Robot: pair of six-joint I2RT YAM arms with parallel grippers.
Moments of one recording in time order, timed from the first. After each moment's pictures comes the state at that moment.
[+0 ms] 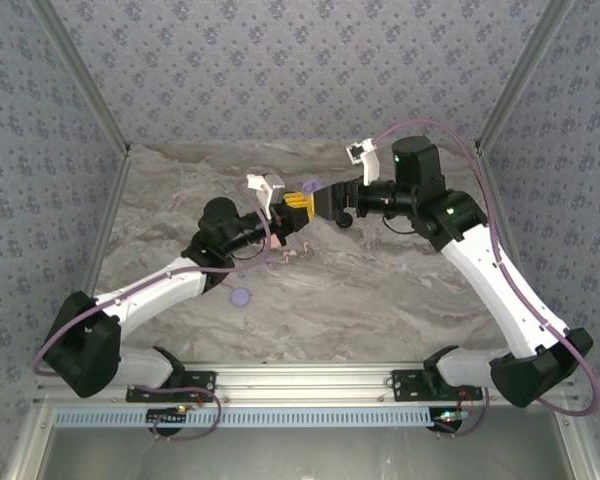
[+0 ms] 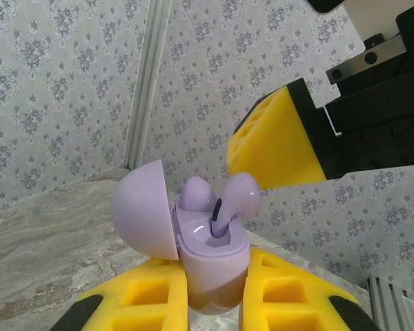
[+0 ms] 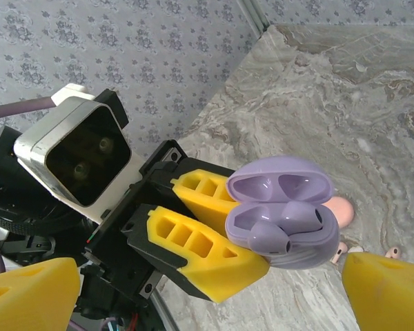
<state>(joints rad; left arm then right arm) -0.68 1.33 0.82 0.62 0.45 -0.33 0.51 1.28 1.45 -0.64 -0.59 0.34</state>
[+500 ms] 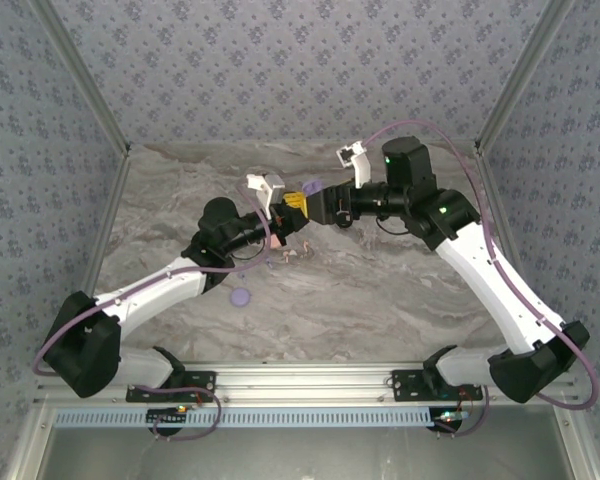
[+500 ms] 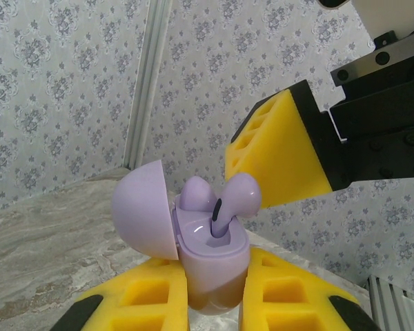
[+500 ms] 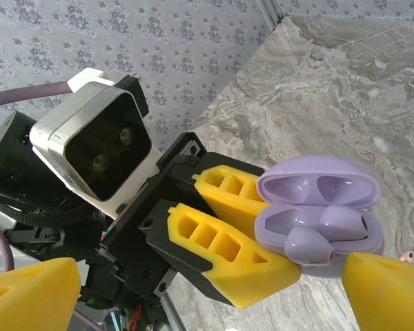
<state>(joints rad) -0.68 1.33 0.82 0.62 0.45 -0.33 0.55 1.30 1.47 -0.64 -0.59 0.32</state>
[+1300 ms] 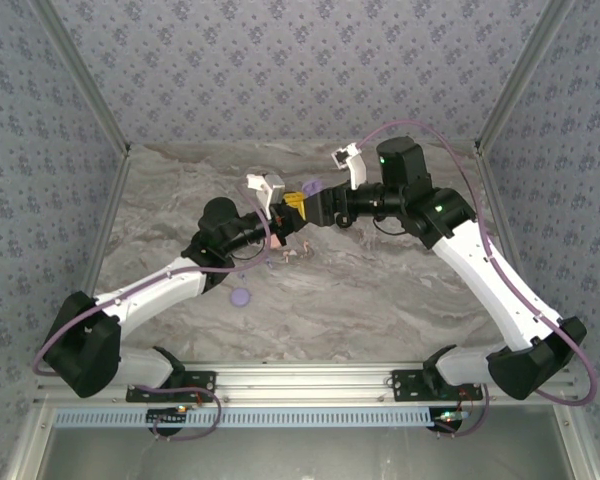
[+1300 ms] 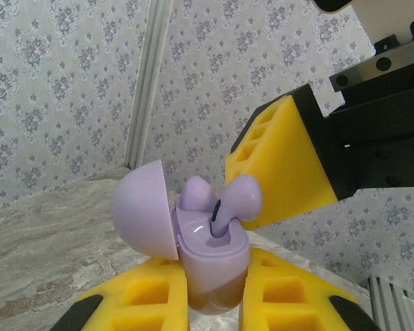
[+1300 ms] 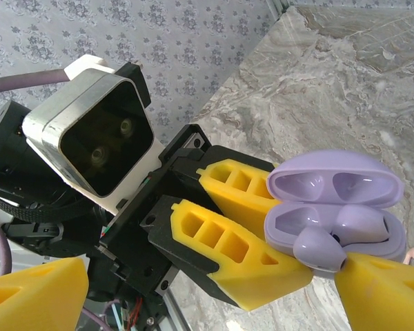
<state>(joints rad) -0.68 1.33 0.82 0.62 0.45 -0.33 0.56 1.31 1.48 -0.66 -0.59 0.31</state>
